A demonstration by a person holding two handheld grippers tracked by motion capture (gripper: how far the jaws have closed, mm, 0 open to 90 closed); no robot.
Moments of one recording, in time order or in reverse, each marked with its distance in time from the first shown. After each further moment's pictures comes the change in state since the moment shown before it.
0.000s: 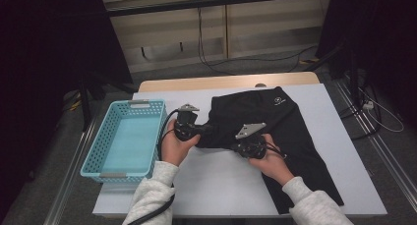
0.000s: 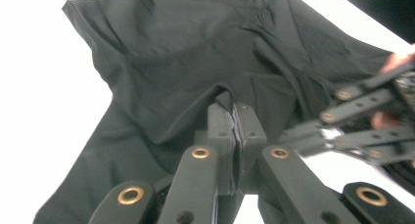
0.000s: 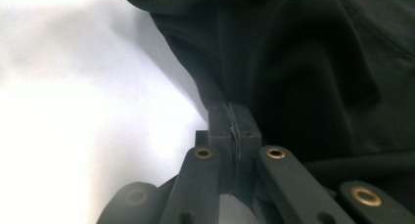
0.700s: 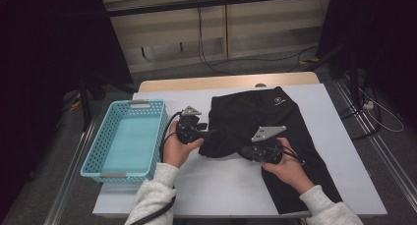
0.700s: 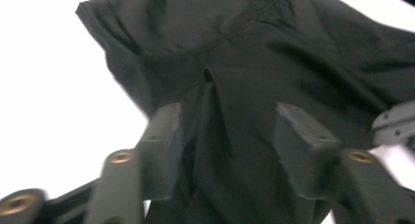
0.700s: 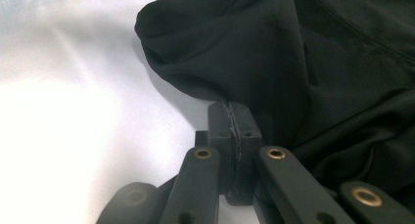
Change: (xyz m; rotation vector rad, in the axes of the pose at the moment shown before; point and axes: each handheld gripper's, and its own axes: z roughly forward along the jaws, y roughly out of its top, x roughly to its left) left arm 0.002 -0.020 0.008 -0.009 0.064 0.079; right arm -0.002 -0.017 -0.039 -0.055 0.031 0.033
